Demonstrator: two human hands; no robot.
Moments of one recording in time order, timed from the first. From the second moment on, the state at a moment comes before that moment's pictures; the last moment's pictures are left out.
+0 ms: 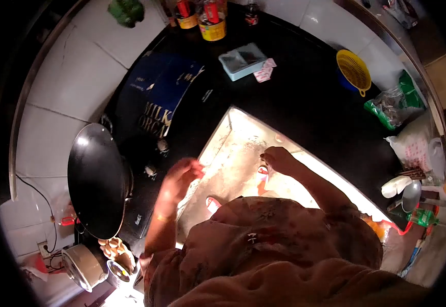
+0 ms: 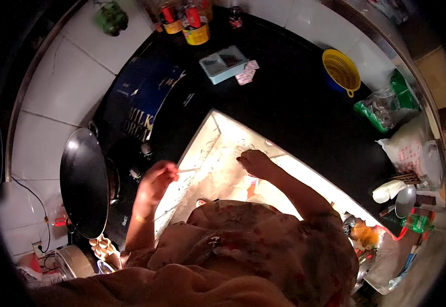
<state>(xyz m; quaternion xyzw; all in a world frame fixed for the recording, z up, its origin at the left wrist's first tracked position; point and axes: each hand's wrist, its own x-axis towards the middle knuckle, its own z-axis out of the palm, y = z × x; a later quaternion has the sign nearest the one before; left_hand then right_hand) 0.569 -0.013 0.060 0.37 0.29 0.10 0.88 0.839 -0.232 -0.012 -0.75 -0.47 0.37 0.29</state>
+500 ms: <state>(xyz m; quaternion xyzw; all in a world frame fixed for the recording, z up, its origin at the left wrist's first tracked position) 0.837 -0.036 -0.167 0.19 0.49 0.18 0.83 0.923 -0.271 -0.007 -0.70 -0.57 0.35 0.25</state>
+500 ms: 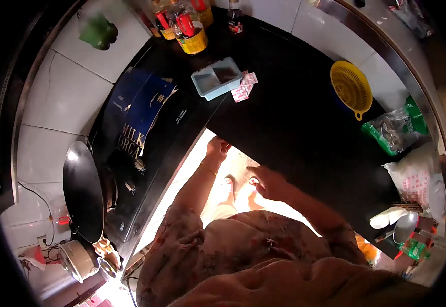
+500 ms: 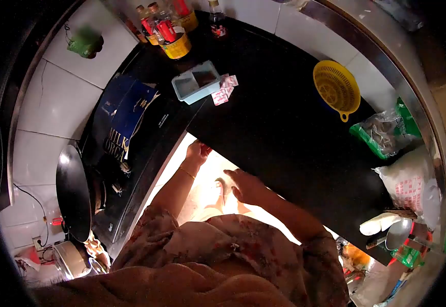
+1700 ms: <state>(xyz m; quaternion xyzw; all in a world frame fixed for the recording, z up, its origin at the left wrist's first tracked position) 0.707 -0.029 -0.079 0.45 0.41 -0.30 0.73 0.850 -0.186 -0.108 -0.60 -0.65 0.38 0.27</state>
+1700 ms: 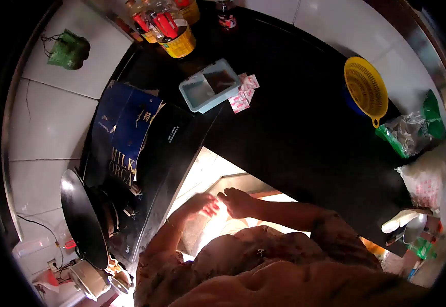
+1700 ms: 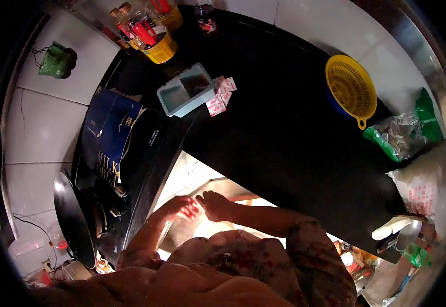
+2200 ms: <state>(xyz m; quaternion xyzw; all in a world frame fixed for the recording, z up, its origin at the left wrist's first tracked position) 0.884 -0.040 -0.275 0.96 0.07 -0.06 0.27 0.870 -0.169 -0.095 -0.50 -0.69 0.47 0.21</state>
